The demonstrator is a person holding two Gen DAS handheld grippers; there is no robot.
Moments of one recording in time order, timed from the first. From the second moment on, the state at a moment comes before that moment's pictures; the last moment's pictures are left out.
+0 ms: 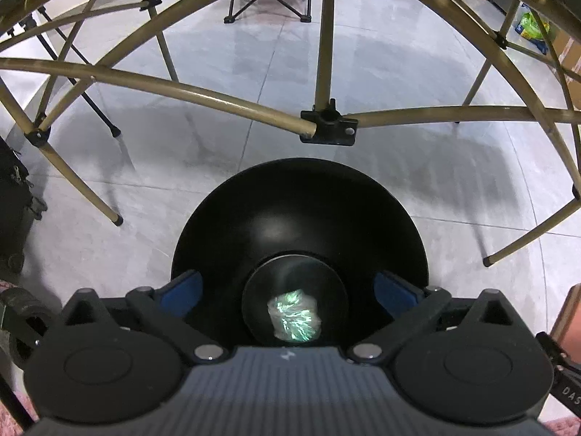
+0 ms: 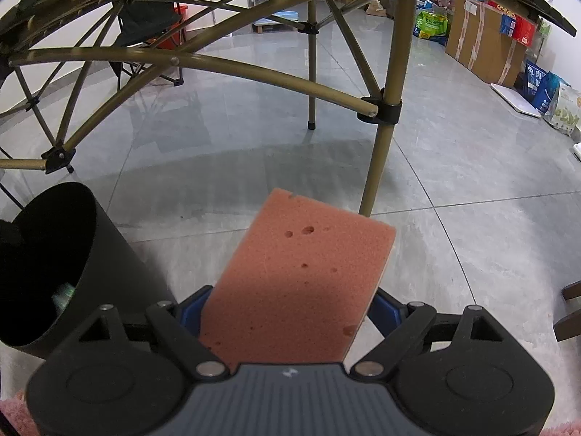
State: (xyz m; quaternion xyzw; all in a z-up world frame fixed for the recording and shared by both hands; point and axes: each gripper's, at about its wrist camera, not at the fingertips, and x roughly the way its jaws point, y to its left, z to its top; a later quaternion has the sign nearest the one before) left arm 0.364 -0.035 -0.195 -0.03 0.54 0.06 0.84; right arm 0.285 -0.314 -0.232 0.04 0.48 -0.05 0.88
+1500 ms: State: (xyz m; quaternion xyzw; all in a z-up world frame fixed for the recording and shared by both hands) left arm 0.292 0.035 -0.132 -0.04 0.44 0.06 0.89; right arm 0.278 -0.220 -0.181 -0.01 0.47 0.03 0.88
